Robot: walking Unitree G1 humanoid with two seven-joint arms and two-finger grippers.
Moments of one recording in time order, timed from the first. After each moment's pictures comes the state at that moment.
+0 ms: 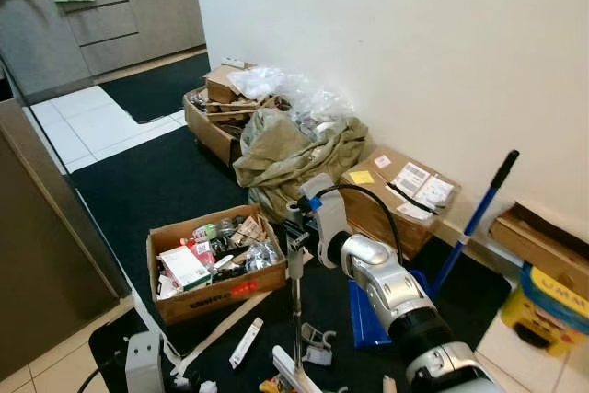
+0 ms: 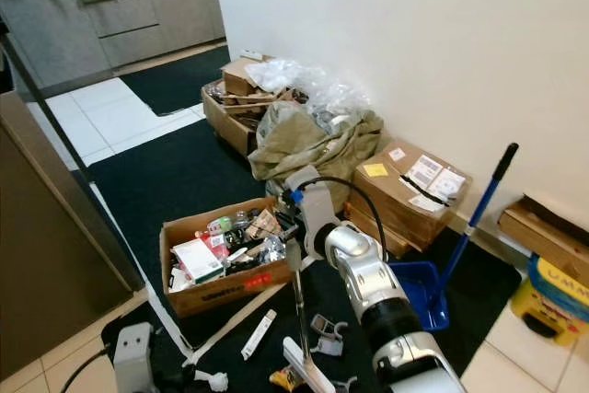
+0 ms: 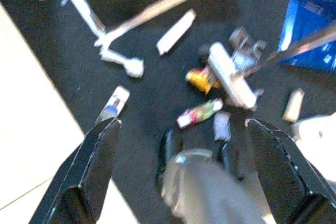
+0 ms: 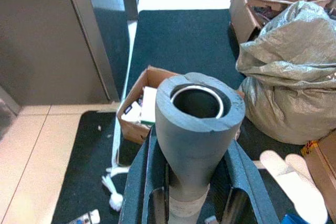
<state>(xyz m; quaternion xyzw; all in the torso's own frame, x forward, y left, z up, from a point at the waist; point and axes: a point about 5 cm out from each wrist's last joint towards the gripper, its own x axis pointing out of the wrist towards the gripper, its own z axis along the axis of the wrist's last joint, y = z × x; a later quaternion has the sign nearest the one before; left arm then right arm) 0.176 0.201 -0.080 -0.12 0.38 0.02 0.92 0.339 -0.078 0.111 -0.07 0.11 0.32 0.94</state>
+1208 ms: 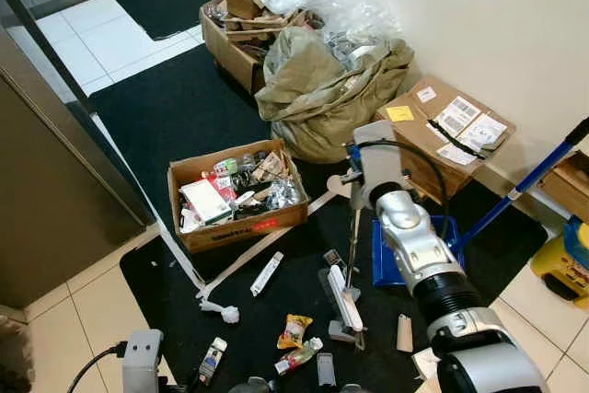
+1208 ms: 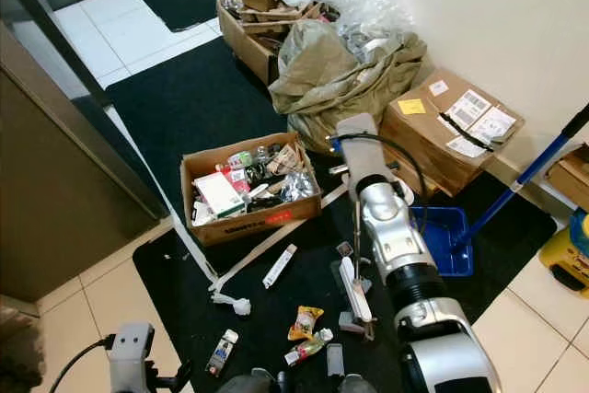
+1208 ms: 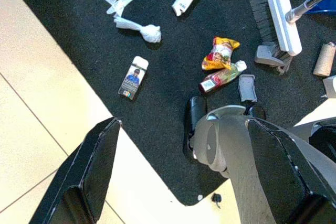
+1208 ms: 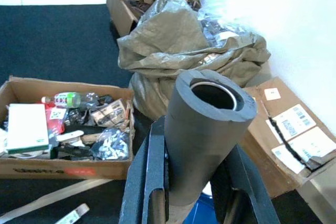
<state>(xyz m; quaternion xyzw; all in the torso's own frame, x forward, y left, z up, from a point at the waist) 0.177 0.212 -0.069 -0.07 0.33 -0.04 0.94 0.377 -0.147 0.166 -0.18 -0.03 0.04 0.98</state>
